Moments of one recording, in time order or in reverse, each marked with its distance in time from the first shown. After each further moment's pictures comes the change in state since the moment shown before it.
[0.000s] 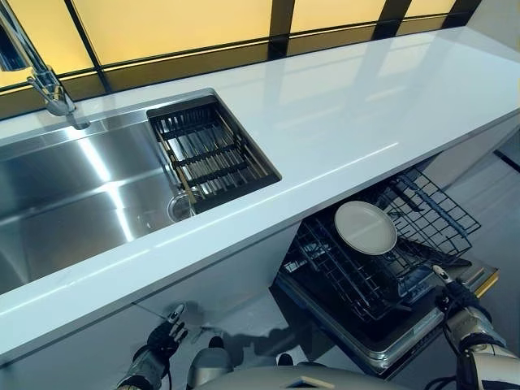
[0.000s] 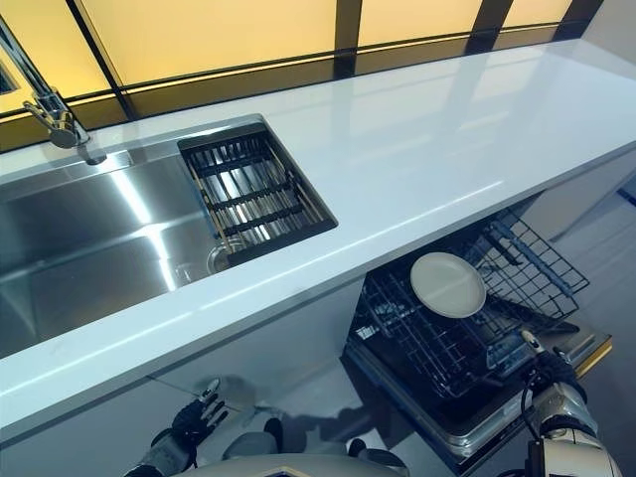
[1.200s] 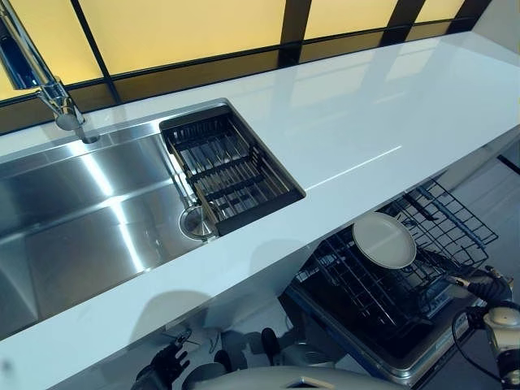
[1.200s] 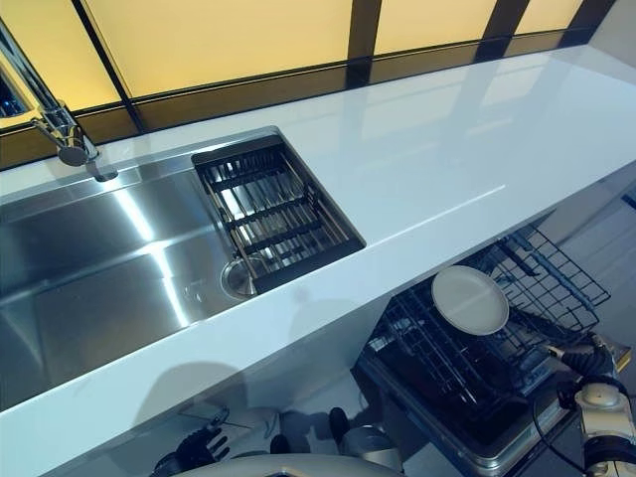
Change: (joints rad) left arm 0.086 -0.021 -0.070 -0.027 0.093 0.064 0.074; right arm 0.222 -0.126 0.110 -0.347 -0.546 0.033 -0.064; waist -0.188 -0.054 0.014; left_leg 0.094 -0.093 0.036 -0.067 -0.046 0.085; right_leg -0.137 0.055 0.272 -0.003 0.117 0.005
